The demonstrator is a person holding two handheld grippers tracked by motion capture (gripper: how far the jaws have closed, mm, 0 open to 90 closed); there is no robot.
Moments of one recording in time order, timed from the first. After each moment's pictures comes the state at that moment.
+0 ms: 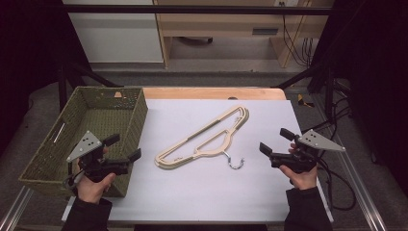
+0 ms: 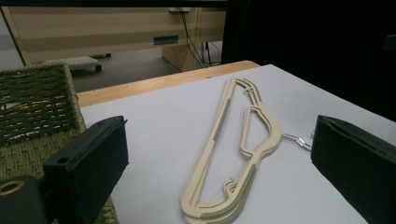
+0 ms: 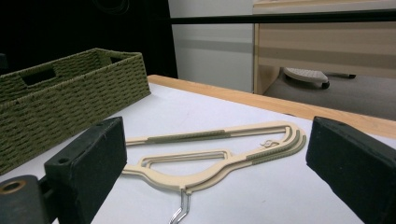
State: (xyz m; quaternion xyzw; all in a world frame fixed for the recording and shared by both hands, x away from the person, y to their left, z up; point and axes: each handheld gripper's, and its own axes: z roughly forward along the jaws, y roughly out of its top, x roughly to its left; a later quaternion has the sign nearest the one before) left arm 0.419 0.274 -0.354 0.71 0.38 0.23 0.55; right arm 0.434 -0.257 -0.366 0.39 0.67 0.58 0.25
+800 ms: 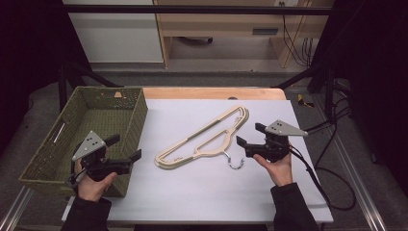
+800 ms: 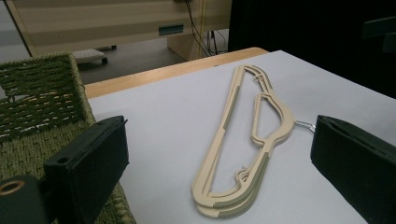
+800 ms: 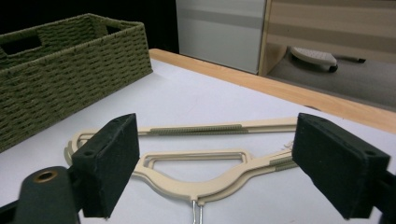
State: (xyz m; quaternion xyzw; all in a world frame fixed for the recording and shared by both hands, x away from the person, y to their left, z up) left arm 0.424 0.273 -0.361 0.72 0.38 0.24 0.53; right arm 0.470 -0.199 -0.369 0.38 0.72 0.53 0.24
